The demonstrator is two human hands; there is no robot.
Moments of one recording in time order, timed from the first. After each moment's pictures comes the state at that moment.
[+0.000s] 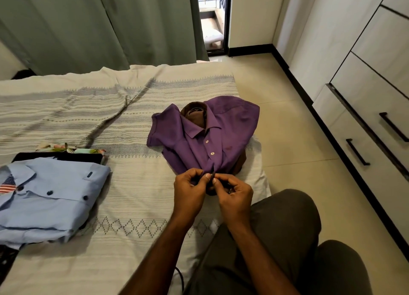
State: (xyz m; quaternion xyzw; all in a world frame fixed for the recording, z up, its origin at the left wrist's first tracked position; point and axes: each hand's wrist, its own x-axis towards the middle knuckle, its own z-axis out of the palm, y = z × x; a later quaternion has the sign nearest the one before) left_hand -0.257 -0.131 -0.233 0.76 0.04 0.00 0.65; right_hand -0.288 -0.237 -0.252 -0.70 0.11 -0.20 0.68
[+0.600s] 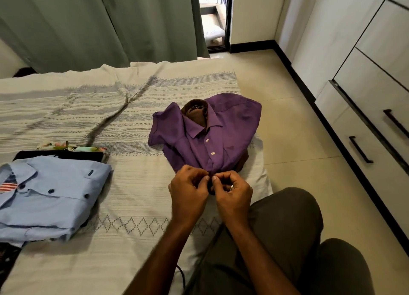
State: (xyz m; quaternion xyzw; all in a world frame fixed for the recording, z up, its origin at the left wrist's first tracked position) left_hand -0.261 -0.126 -0.228 0.87 -0.01 0.11 0.48; right_hand -0.285 -0.233 -0.257 -0.74 0.14 -0.22 0.62
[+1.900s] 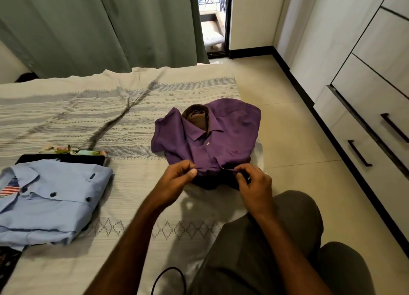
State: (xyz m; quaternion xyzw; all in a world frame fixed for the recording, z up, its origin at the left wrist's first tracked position) left_hand -0.220 -0.076 -0.215 0.76 -0.16 -0.12 0.62; right_hand -0.267 -0.300 -0.259 -0.87 0.06 -0.20 0.45
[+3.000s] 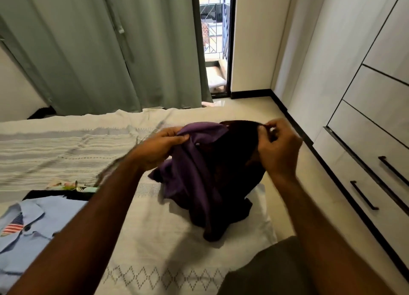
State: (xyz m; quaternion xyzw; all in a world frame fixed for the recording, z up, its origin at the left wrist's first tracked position) left_hand -0.080 -0.057 -0.088 0.69 -0.16 -0.21 0.68; right_hand -0.154 -0.337 -0.098 -0.81 0.08 -0.39 0.44
